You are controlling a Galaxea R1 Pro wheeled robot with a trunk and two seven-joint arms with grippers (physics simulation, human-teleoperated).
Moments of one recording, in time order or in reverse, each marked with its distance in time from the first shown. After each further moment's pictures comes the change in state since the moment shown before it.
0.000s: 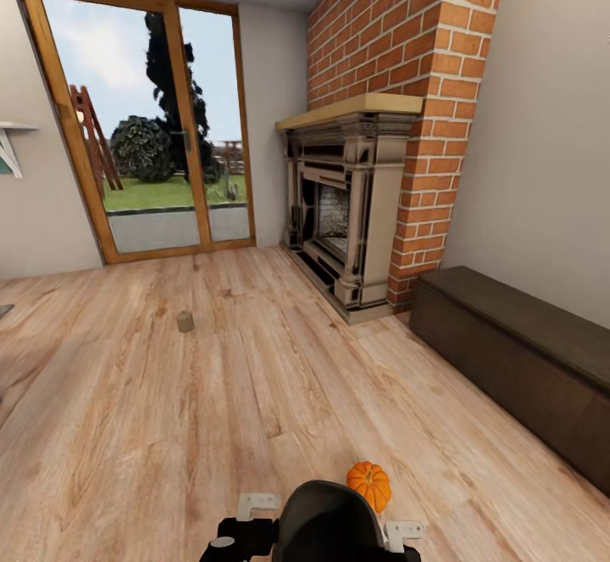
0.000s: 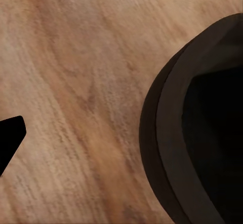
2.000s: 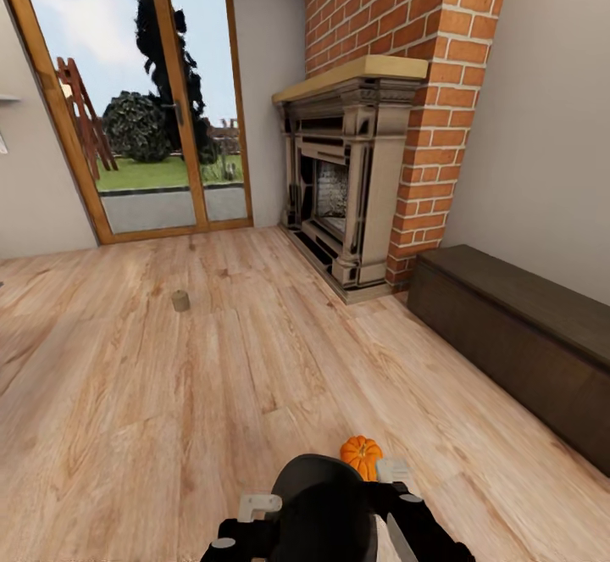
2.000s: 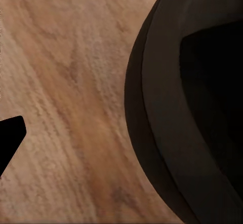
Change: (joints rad) left arm 0.000 0.002 -0.015 0.004 -0.001 0.002 -0.001; right arm -0.184 0.002 -0.001 0.002 -0.004 0.148 -0.001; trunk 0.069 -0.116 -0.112
